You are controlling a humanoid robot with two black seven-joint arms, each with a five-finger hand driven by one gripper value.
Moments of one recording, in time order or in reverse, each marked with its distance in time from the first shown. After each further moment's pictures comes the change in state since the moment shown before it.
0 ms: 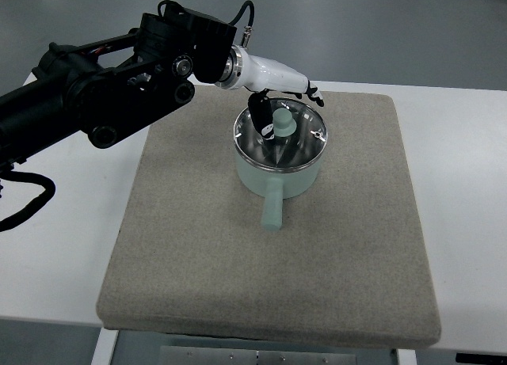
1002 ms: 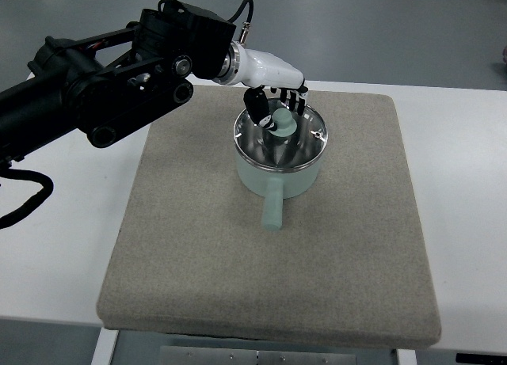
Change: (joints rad) left arm -0.009 0.008 0.002 -0.006 0.074 0.000 0.000; right arm 0.000 0.000 0.000 0.000 0.000 0.000 0.000
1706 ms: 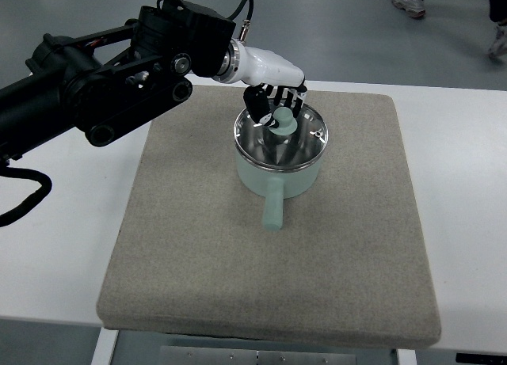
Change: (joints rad) left arm -0.006 0.005 0.000 -0.007 0.000 0.000 0.000; right arm 0.000 0.000 0.000 0.000 0.000 0.000 0.000
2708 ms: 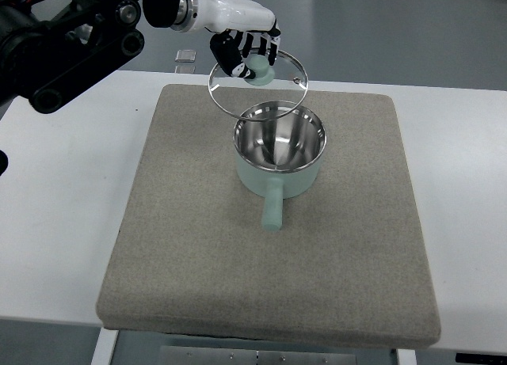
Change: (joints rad) left arm -0.042 0.178 -0.086 -0.078 -0.011 0.000 0.002; right arm 0.000 0.000 0.000 0.000 0.000 0.000 0.000
